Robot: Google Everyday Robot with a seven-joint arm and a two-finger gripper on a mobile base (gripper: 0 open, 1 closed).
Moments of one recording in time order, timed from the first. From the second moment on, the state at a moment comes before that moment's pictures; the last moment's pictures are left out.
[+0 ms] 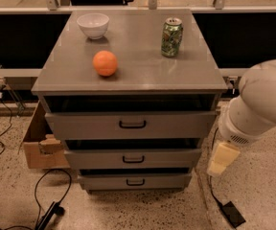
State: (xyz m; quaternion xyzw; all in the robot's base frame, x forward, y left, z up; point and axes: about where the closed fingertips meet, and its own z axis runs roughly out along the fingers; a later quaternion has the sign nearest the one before) arm 0.458 -0.219 0.787 -0.56 0.81 -0.08 0.14
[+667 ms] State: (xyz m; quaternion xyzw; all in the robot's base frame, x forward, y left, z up) arm 0.460 -0.216 0.733 -0.54 0.83 -0.04 0.14
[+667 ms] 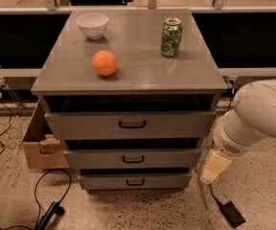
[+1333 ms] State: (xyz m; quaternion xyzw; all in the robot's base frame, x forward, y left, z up) arm 0.451 -0.209 0.663 -0.55 0.83 -0.03 0.11
